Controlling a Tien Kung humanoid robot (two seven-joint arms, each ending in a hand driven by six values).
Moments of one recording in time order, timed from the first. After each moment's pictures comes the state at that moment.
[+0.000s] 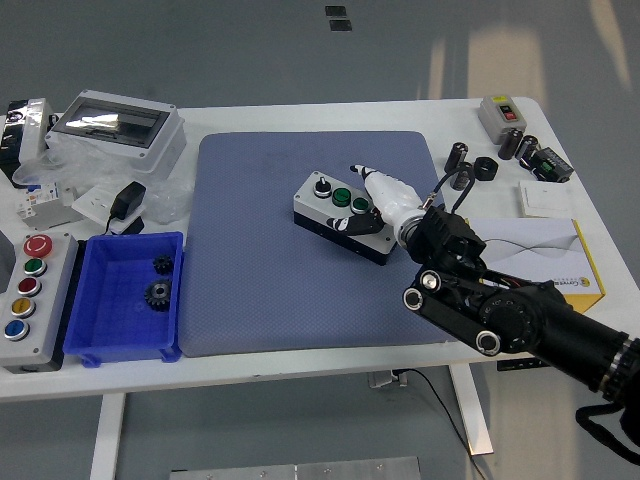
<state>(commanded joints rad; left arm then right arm) -0.04 0.16 -1.56 -0.21 1.59 -0.04 0.54 0.76 -0.14 0.48 1.03 -1.60 -0.25 -0.50</state>
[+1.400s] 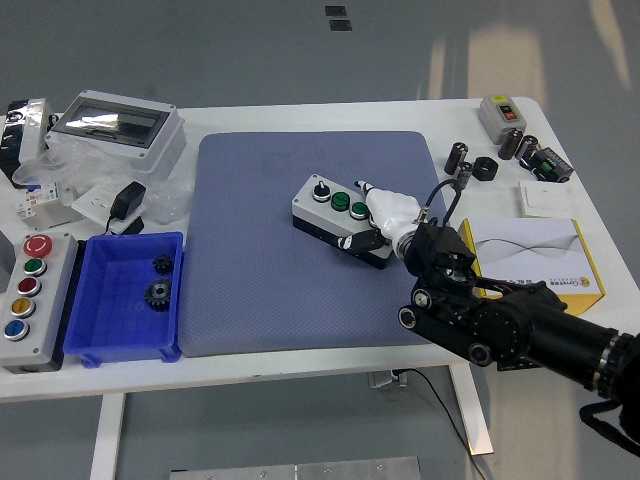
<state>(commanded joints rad) -0.05 0.16 -1.55 -0.20 1.60 -0.05 0.51 0.78 -0.13 0.35 0.99 -1.66 -0.29 -0.53</state>
